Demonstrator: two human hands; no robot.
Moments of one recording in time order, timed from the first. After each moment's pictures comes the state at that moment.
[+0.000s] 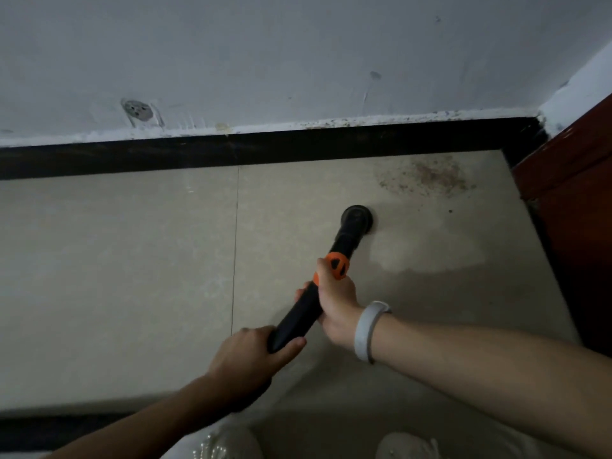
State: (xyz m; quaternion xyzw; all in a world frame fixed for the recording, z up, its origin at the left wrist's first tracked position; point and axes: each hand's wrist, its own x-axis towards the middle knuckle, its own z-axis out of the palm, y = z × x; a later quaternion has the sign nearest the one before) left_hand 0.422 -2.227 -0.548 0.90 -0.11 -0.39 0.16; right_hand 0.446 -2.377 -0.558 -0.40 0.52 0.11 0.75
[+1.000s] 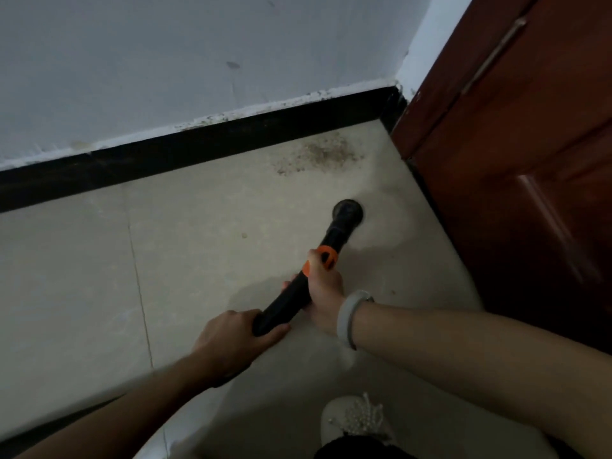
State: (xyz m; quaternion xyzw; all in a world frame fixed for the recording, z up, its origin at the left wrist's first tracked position) left_hand 0.428 -2.312 -0.560 0.88 -0.30 -0.36 0.08; right_hand 0.393 -2.466 -0.548 -0.31 0.60 0.03 0.74
